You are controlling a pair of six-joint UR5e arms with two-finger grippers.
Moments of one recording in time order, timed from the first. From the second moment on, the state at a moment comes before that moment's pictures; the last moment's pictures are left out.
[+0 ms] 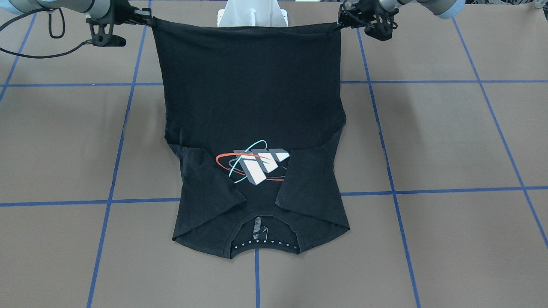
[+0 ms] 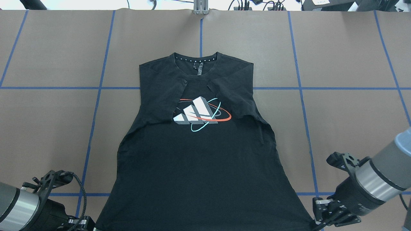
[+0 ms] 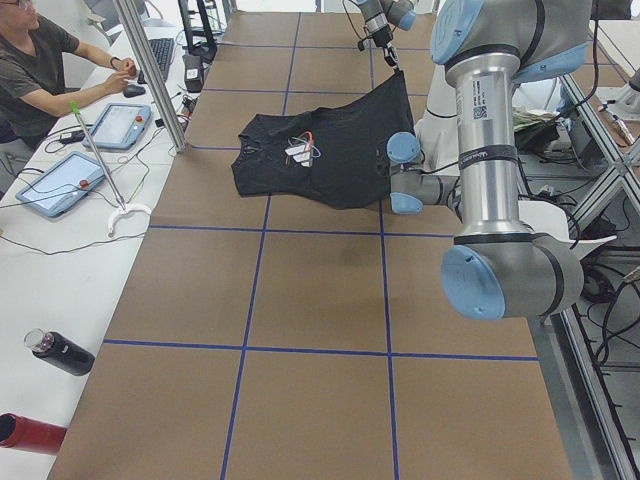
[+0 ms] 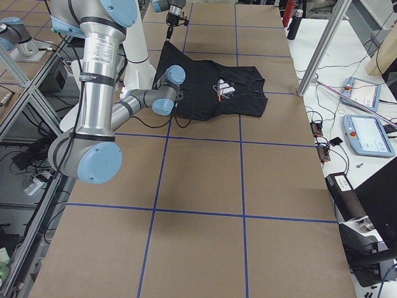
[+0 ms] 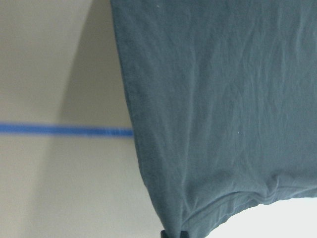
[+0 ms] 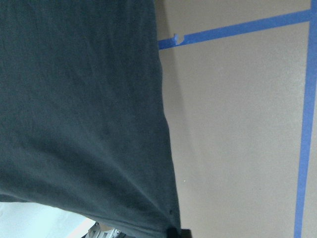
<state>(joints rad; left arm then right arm) -0.24 -1.35 -2.16 -2.57 -2.11 -1.70 0.46 -1.79 2.18 -0.88 2.50 1.65</state>
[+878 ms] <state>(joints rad) -0.64 -1.45 -2.08 -2.57 -2.19 -1.61 0.81 -1.56 2.01 -0.82 2.50 1.64</state>
